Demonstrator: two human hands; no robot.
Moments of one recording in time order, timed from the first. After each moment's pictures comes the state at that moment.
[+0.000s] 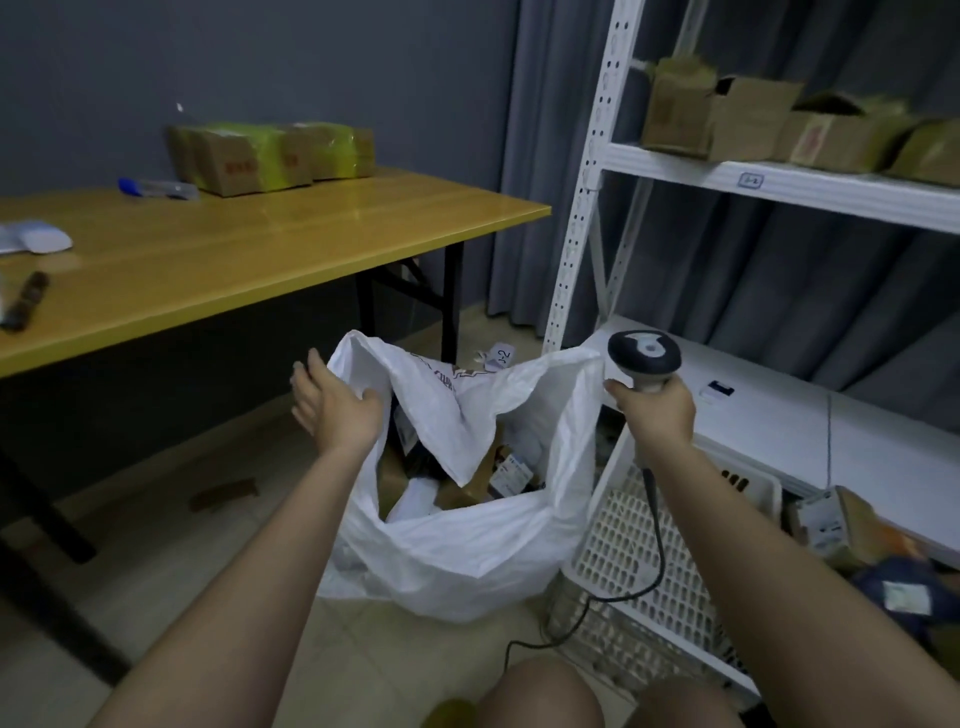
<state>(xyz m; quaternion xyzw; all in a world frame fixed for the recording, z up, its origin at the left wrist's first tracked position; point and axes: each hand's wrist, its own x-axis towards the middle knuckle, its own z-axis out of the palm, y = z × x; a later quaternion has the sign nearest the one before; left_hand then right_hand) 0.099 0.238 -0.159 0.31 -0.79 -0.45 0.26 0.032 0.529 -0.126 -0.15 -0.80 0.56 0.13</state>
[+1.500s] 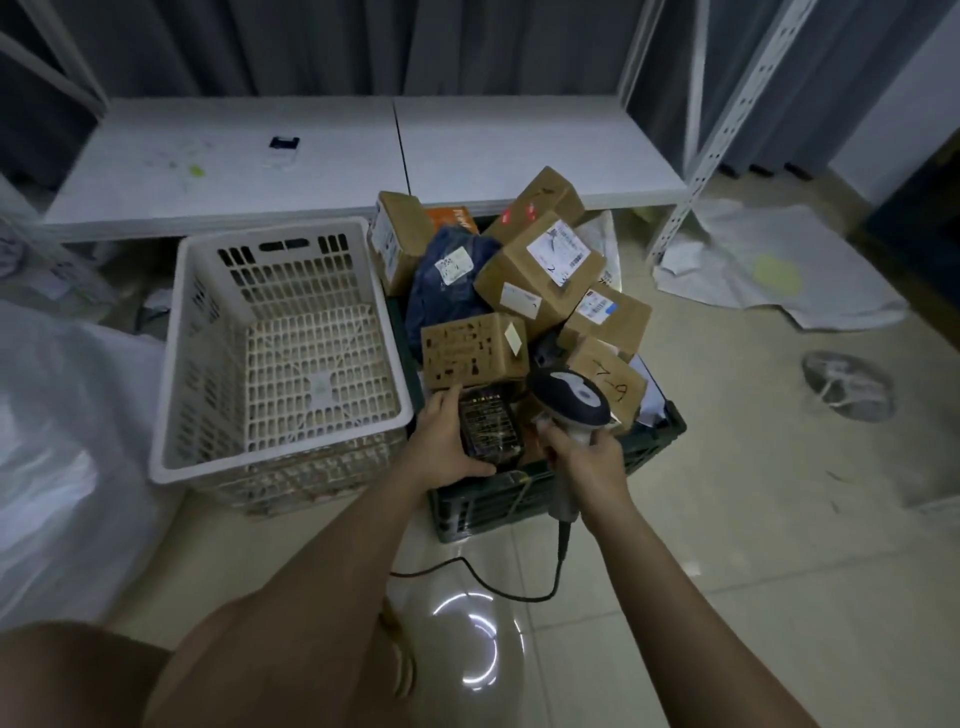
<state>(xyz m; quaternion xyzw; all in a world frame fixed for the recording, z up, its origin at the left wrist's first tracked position) 0.162 0.763 -0.396 -0.32 -0.85 -0.30 -0.29 0.307 0.883 -0.359 -0.46 -0.60 0.63 0.20</state>
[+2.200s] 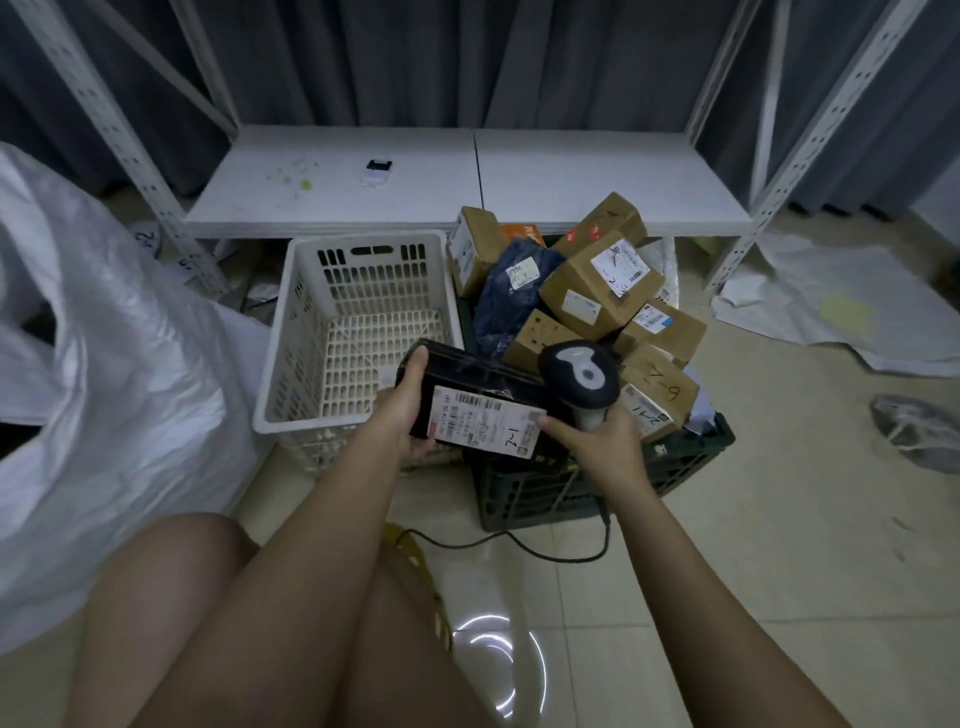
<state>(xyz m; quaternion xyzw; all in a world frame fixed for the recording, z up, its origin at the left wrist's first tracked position) 0.153 0.674 -0.323 0.20 -0.69 -0.60 -0.36 0.301 0.842 -0.328 -0.33 -0.73 0.57 0.18</state>
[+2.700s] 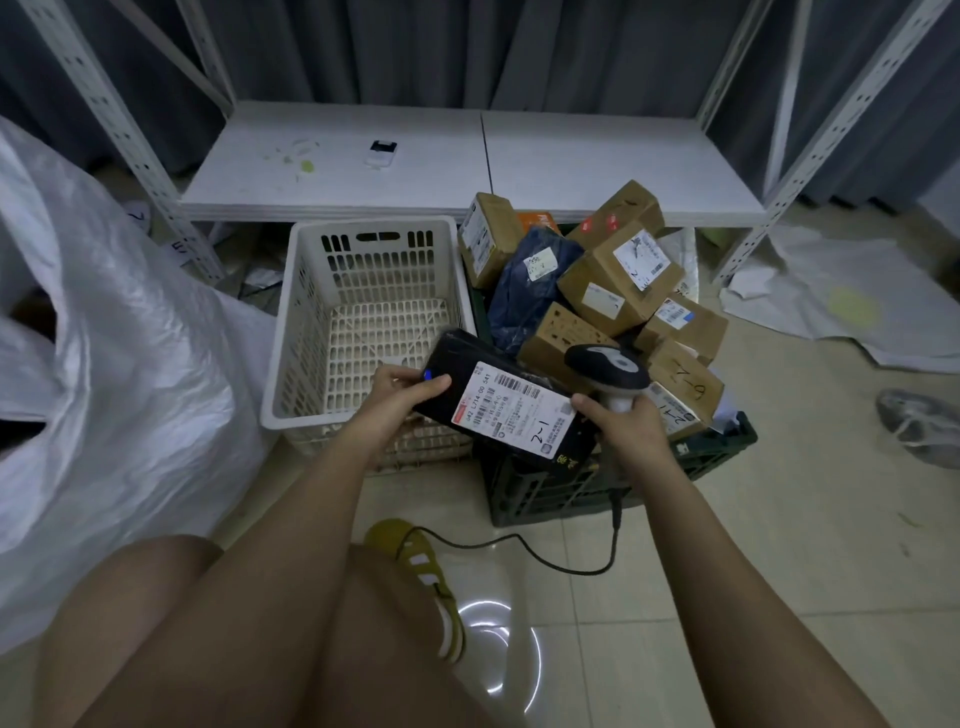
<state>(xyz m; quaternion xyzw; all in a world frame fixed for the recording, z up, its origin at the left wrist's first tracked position) 0.124 0.630 -0.347 0.00 -0.71 -0.62 -0.33 0.277 0.850 -0.333 -0.43 -0.66 0.60 0.13</state>
